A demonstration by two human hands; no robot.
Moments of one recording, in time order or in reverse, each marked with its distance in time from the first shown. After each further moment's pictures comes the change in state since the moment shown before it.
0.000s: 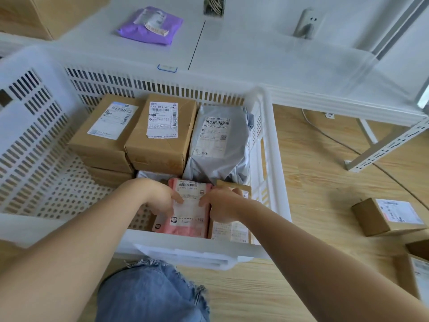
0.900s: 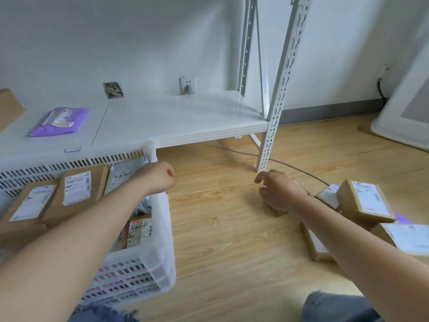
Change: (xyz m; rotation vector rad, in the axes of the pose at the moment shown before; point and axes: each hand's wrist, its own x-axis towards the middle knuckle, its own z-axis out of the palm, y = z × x) left_hand -0.127 0.248 -0.017 0.031 0.800 0.297; right_hand -0.288 0.228 -0.005 0.345 0.677 0.486
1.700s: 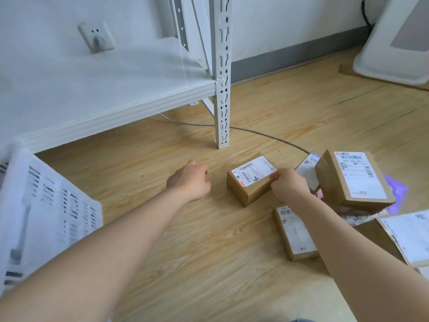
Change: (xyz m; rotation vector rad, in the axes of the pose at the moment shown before) left_hand 0.164 0.200 0.194 0.159 -0.155 0.193; right_hand 0.132 0.217 0.071 0.489 -0.003 0.633
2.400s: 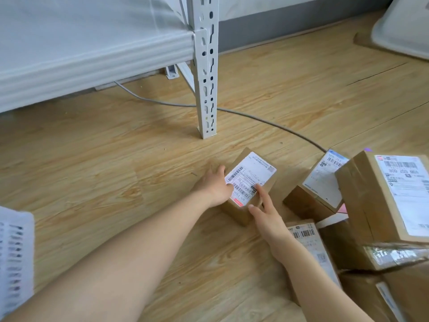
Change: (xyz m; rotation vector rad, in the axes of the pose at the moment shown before) left_hand 0.148 0.043 0.134 -0.276 -0.273 0.011; right_hand 0.100 0.067 0.110 0.557 -0.209 0.016
